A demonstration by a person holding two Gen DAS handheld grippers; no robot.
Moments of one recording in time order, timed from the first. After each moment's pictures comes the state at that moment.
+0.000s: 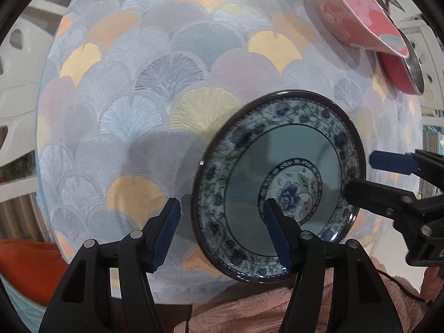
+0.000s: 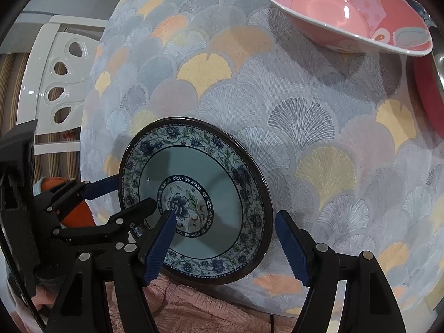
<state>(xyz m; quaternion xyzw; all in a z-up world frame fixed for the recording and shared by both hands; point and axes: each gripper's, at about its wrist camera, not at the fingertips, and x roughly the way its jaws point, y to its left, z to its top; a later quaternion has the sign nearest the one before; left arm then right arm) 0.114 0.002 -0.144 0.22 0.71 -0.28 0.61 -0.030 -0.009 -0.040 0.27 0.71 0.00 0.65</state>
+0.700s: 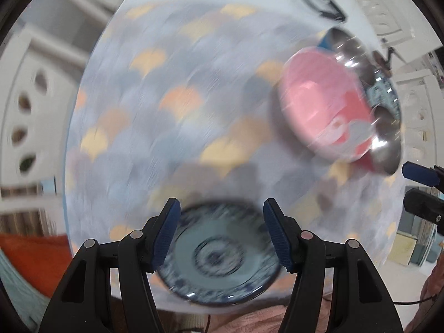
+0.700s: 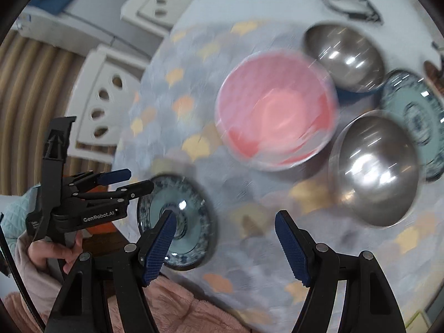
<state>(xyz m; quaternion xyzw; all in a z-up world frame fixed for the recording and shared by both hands) 0.145 -0.090 -0.054 0.19 0.66 -0.25 0.68 -0.043 -0.157 0.066 0.25 0.62 0.07 0.74</state>
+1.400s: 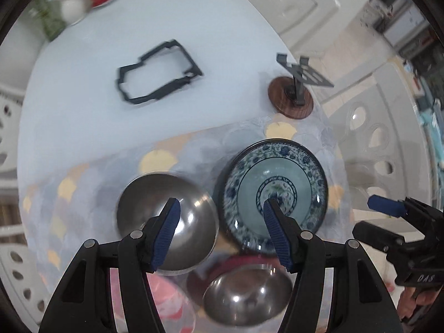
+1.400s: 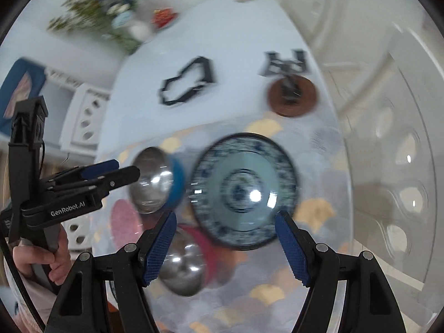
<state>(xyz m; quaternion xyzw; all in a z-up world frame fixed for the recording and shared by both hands) 0.127 -0.437 -0.043 0.29 0.58 -0.39 0.65 -0.098 -0.435 0.058 0.38 0.54 -0.11 0.74</state>
